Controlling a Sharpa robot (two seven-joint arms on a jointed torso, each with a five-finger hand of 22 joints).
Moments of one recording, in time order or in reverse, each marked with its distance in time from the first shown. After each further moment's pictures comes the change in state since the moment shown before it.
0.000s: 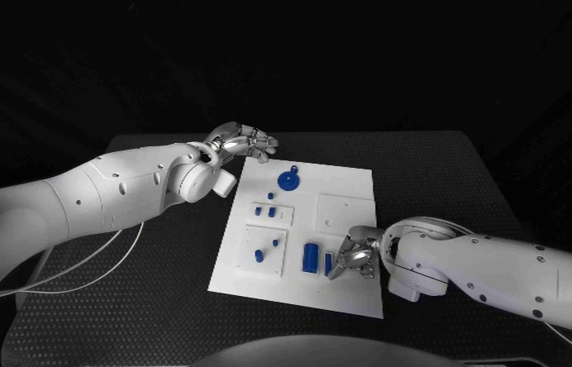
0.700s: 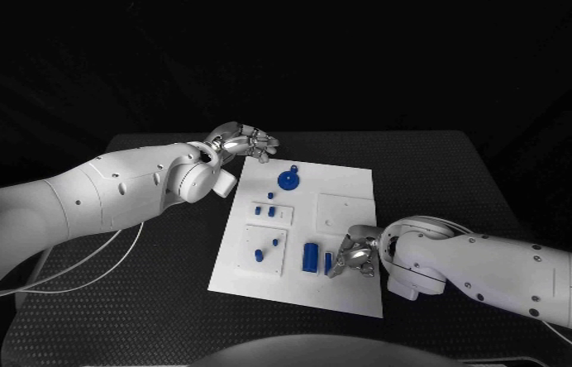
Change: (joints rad) left arm 0.000 -0.002 0.000 0.006 -0.006 0.002 0.002; left_hand 0.000 0.000 -0.004 0.009 0.000 0.000 0.000 0.004 -0.001 0.000 0.000 0.000 0.000 0.000 0.000 -0.004 0.004 0.000 -0.004 0.004 0.000 0.000; right arm -0.001 0.008 0.000 -0.008 -0.014 -0.006 -0.017; right_hand -0.030 0.052 0.055 0.053 0.000 0.014 -0.006 0.004 0.000 0.009 -0.009 0.000 -0.001 0.004 -0.004 0.000 0.000 0.001 0.001 -0.001 0.000 0.000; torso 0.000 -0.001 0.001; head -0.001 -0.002
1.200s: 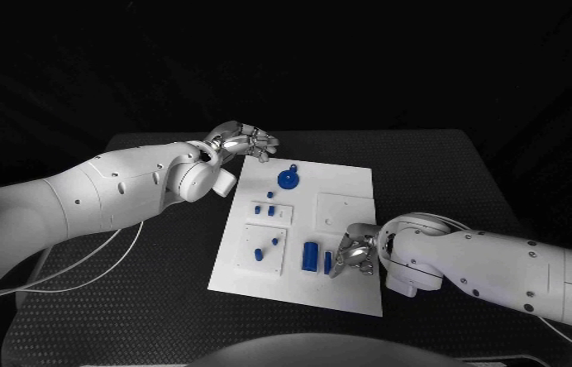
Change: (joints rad) left arm 0.000 0.000 0.000 0.000 -0.002 0.004 0.000; left_hand 0.000 0.000 0.000 0.000 0.000 0.000 0.000 0.000 0.000 0.000 0.000 0.000 0.000 0.000 0.000 0.000 0.000 0.000 0.000 0.000 0.000 0.000; right arm 0.002 0.015 0.003 -0.015 0.001 0.021 -0.018; right_hand 0.023 0.003 0.028 -0.043 0.000 0.005 -0.003 0.010 -0.003 0.000 0.000 0.000 0.000 0.000 0.000 0.000 0.000 0.001 0.000 0.000 0.000 0.000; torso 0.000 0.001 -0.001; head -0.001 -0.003
